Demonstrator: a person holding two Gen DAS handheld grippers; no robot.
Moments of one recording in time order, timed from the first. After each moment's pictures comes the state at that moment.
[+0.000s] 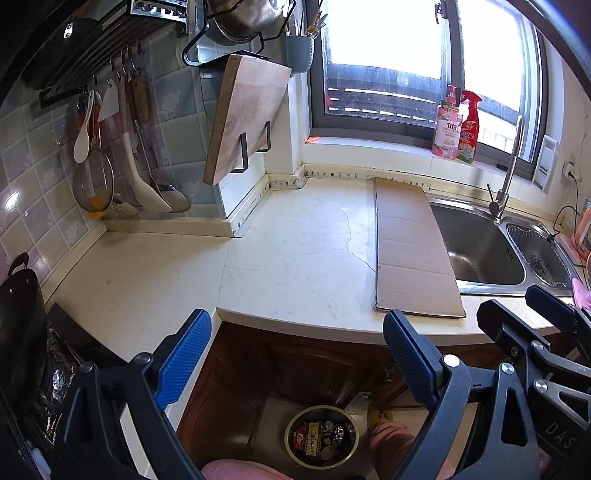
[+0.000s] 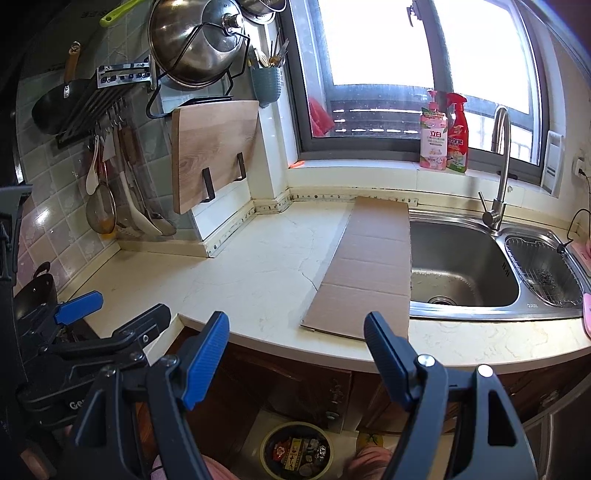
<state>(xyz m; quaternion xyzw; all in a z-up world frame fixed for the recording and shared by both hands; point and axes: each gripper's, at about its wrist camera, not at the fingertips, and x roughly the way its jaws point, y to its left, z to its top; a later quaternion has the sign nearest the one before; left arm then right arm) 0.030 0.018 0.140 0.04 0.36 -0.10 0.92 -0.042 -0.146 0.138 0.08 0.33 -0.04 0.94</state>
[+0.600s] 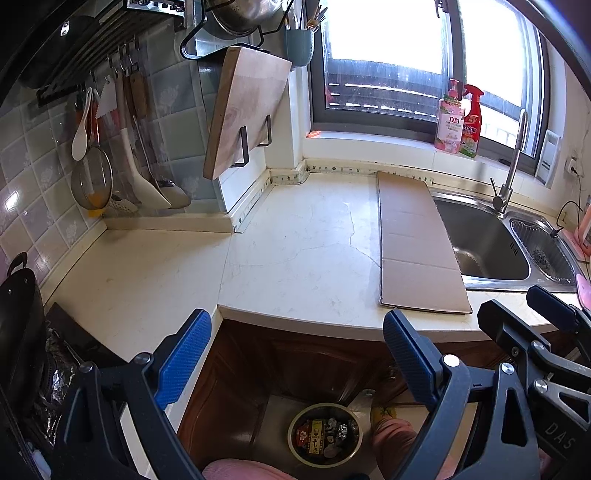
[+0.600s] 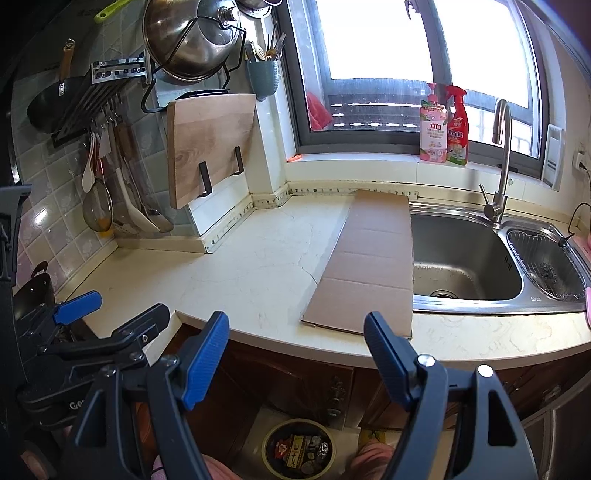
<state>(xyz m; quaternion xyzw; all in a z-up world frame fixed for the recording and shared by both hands) 0.037 0.021 0.131 0.05 0.37 -0.11 0.92 -0.036 -0.144 0.128 0.08 0.34 -0.05 0.94</state>
